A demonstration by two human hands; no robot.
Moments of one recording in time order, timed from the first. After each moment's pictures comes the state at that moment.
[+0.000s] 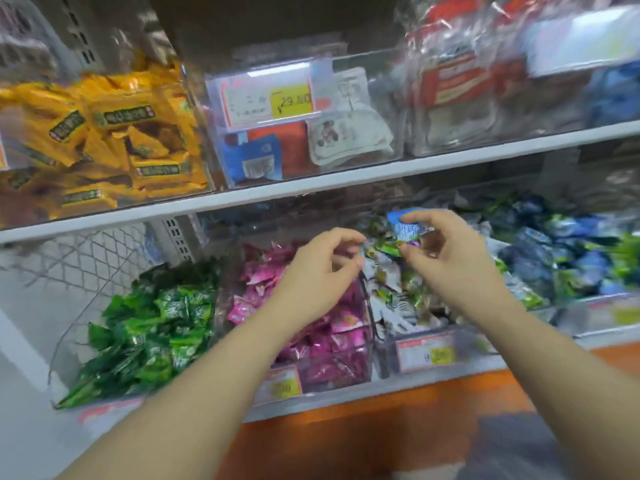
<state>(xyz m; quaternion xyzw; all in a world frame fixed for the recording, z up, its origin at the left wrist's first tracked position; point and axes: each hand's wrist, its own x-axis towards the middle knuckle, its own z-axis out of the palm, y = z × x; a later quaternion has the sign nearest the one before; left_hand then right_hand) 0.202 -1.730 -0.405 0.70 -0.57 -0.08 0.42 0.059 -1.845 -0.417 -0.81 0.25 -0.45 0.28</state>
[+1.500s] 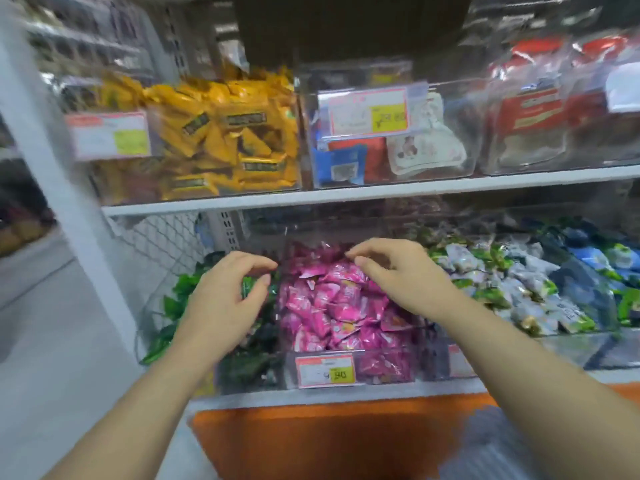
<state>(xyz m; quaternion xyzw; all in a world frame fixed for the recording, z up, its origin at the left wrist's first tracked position) 0.280 -1.580 -0.406 0.79 -0.47 0.13 0.37 0.132 -1.772 -0.390 -0.91 0.15 -0.26 0.29</state>
